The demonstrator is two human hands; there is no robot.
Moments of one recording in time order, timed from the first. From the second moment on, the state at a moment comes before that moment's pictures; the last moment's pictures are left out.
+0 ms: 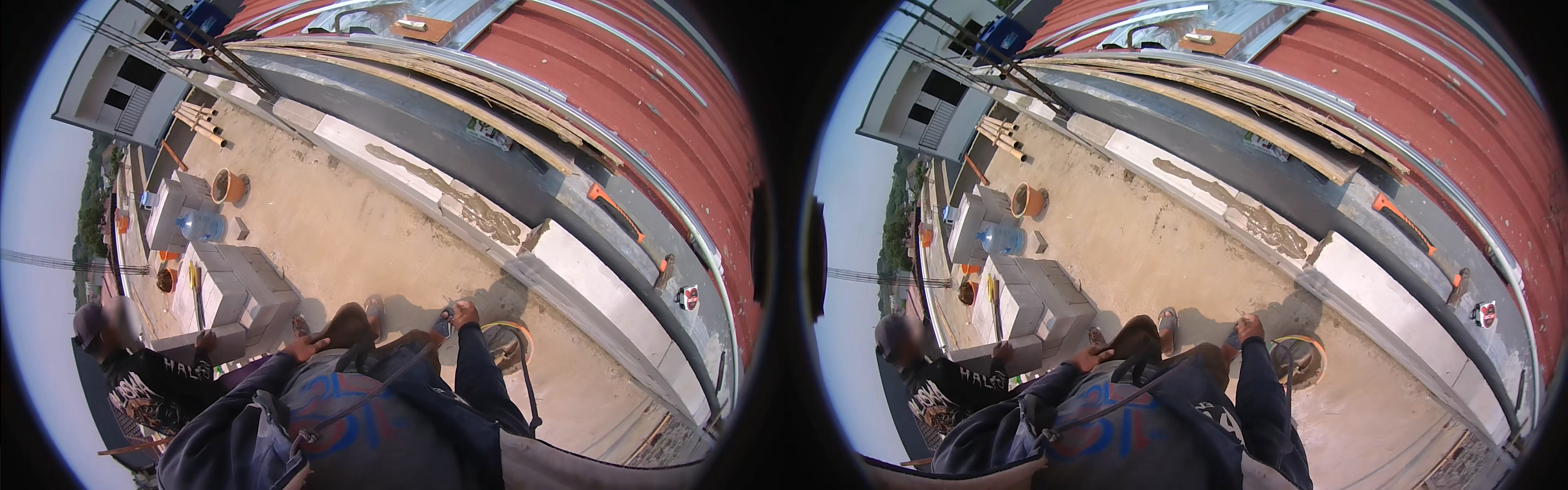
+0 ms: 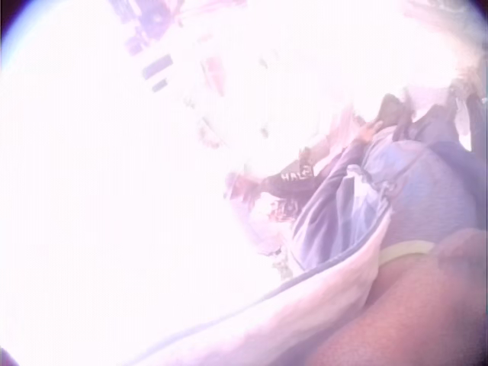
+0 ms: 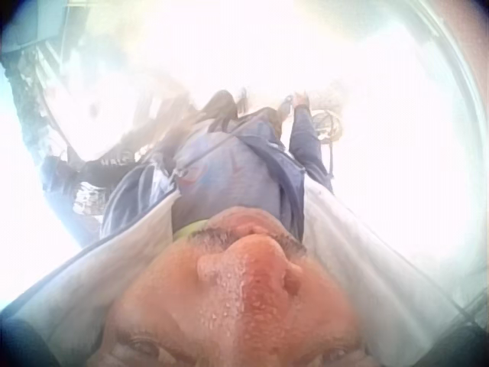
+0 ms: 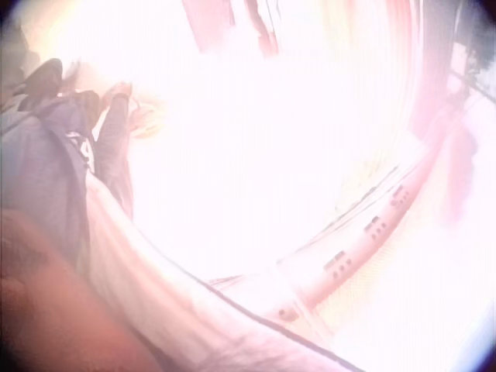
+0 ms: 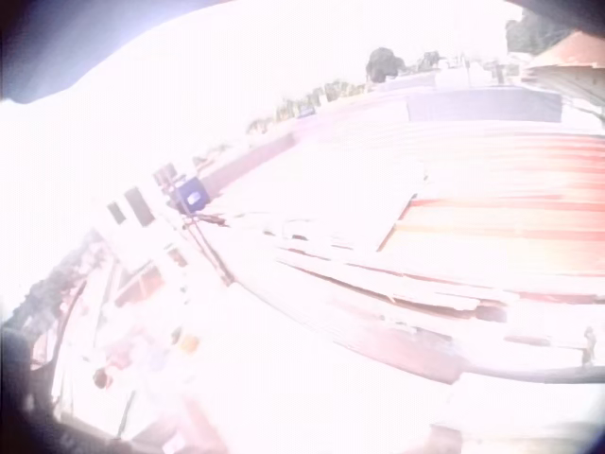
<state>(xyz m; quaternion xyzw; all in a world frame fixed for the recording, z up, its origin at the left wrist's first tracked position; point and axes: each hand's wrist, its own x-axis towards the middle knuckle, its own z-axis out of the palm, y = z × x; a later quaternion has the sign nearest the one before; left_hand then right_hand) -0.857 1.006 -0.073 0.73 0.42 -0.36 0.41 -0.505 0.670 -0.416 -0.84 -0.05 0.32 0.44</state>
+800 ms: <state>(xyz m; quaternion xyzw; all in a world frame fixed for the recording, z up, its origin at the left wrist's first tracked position) -0.443 1.374 -0.086 0.87 -0.15 -0.34 0.33 -0.740 0.922 -0.232 -0.56 0.57 0.01 0.60</state>
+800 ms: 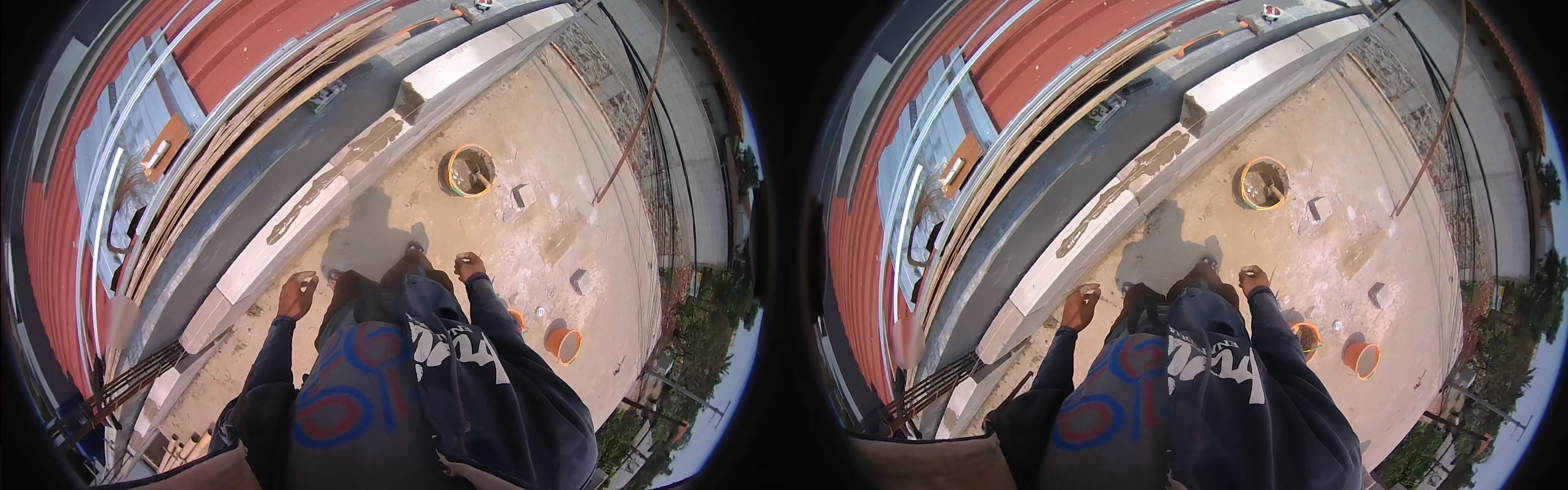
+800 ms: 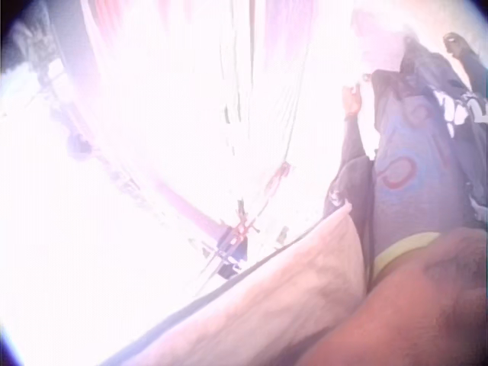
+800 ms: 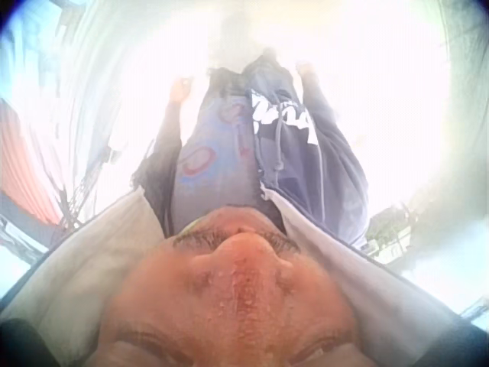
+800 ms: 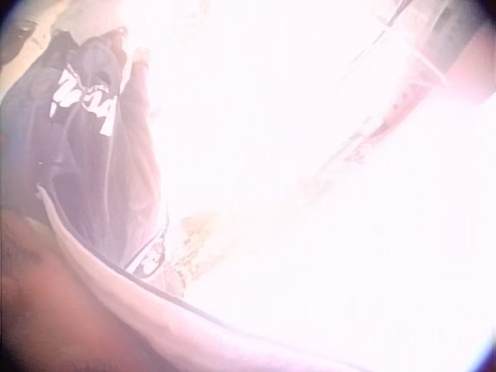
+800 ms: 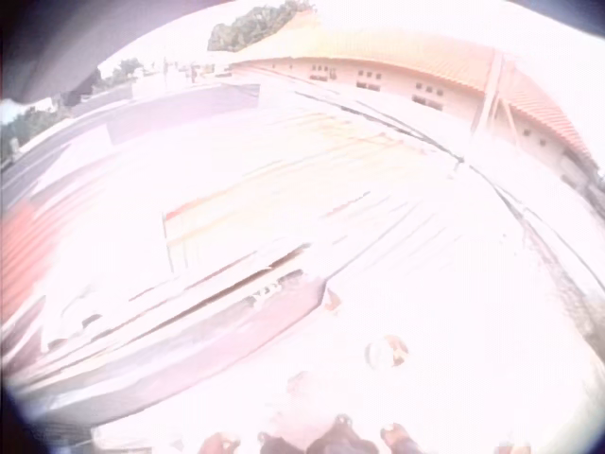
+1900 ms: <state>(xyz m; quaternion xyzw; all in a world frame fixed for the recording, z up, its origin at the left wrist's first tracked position) -0.615 1.202 -0.089 0.46 -0.75 -0.47 -0.01 -1.008 1.544 -0.277 -0.17 0.90 -0.04 0.40</state>
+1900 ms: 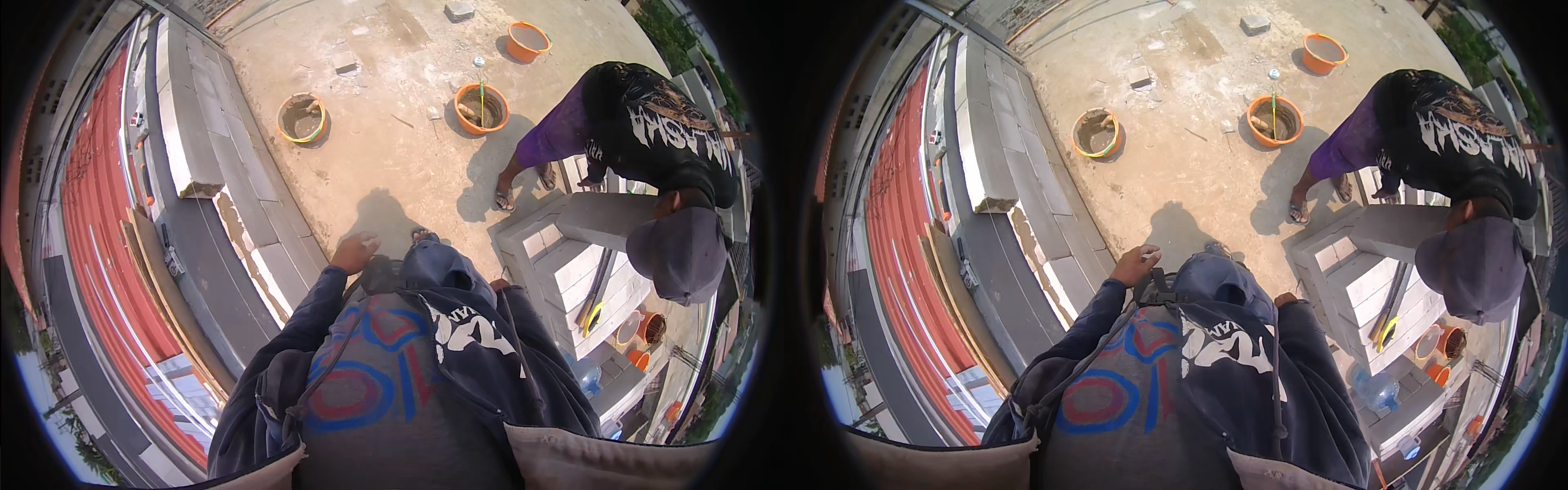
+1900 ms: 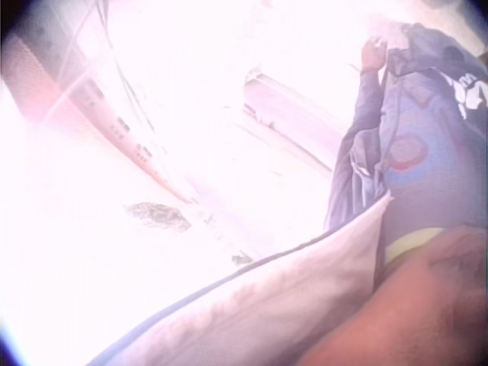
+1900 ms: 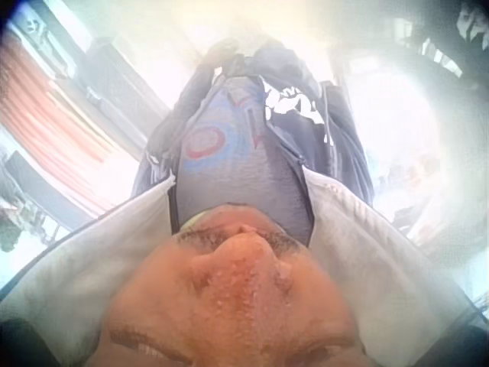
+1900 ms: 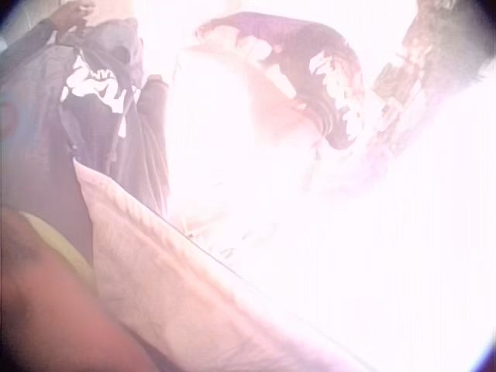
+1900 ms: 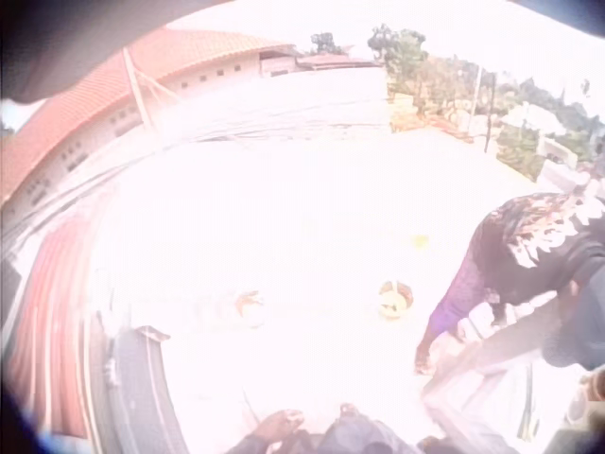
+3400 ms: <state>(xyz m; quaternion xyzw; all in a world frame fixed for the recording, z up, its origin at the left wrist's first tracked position) -0.508 1.232 -0.115 0.43 -0.70 -0.55 0.12 -0.975 1.479 0.033 -0.25 0.90 -0.29 -0.20</state>
